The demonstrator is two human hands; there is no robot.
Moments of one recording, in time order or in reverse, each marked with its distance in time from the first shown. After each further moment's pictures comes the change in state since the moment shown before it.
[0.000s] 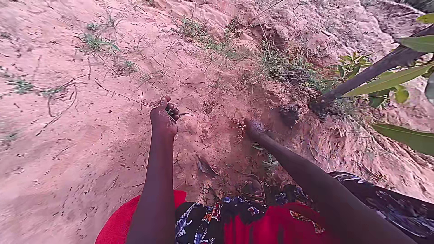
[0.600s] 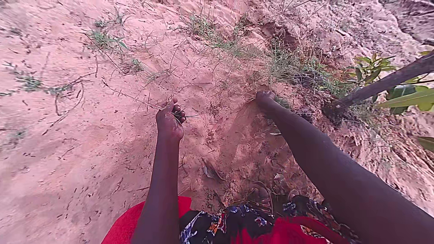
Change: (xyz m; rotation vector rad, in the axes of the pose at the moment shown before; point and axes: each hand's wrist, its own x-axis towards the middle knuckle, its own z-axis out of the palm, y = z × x) left_hand 0.006 0.000 0.000 0.003 0.037 -0.019; right_hand 0.115 -0.007 -0.082 -0.217 0.113 0.201
